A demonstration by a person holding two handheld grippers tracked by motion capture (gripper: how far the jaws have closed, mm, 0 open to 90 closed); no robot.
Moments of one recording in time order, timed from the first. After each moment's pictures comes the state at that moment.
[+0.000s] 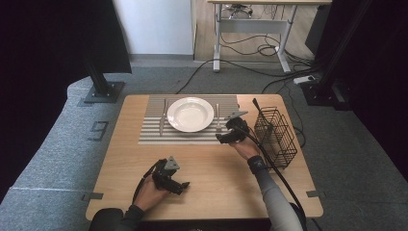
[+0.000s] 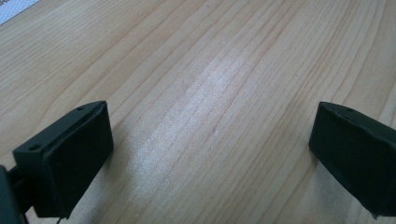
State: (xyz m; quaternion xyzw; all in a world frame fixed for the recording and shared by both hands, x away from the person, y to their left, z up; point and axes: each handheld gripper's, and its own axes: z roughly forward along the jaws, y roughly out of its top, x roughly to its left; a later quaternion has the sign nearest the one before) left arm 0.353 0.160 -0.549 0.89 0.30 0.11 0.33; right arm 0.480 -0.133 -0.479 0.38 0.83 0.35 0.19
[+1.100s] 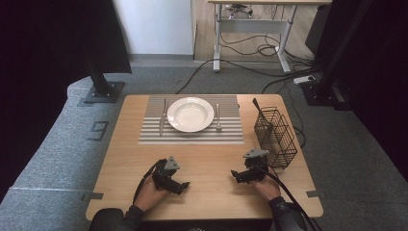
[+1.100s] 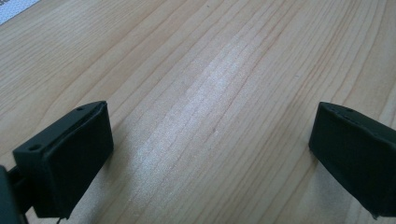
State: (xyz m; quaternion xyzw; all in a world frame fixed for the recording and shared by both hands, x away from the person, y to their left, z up) left arm 0.353 0.160 -0.549 0.89 0.30 0.11 0.33; right arm 0.373 -0.191 -0.550 0.40 0.83 0.35 0.16
